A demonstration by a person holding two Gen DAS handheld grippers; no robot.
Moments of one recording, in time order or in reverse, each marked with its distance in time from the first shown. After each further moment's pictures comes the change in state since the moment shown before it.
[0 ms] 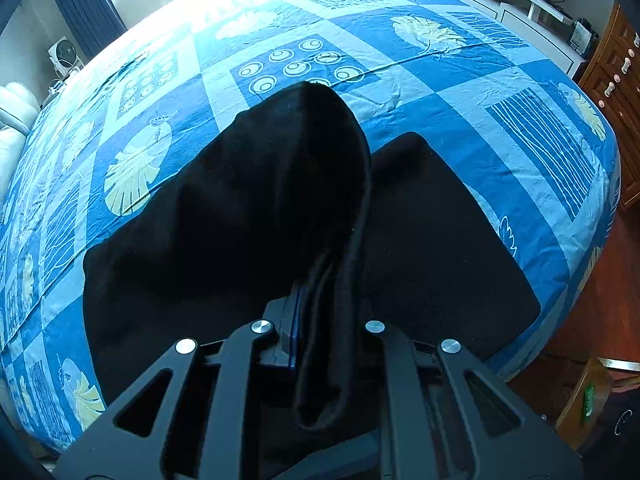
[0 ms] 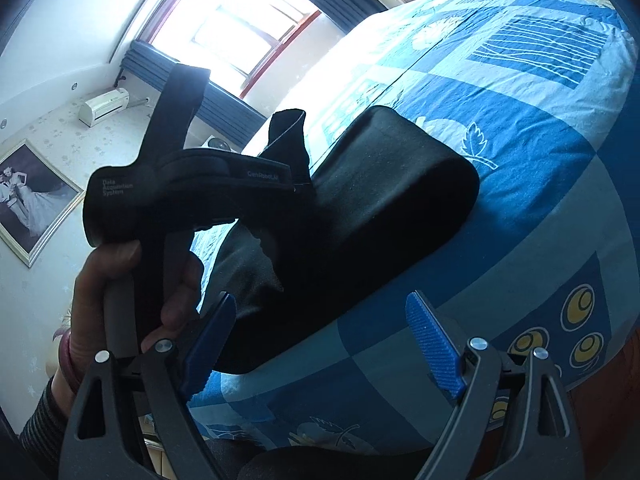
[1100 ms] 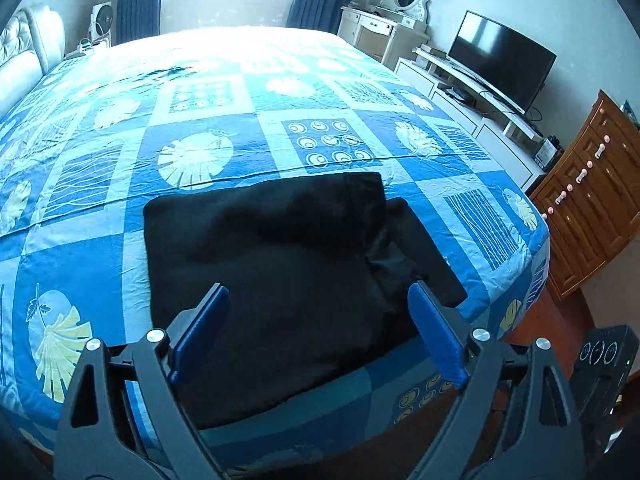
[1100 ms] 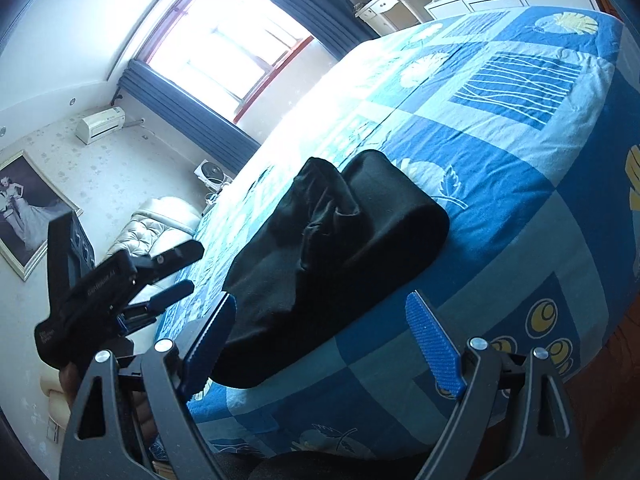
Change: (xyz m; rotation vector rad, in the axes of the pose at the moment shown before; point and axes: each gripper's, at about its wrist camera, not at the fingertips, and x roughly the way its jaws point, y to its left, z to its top) left arm -0.094 0.099 -0.090 -0.270 -0.298 -0.231; right arm -0.041 0.023 0.017 -0.035 -0.089 -0.002
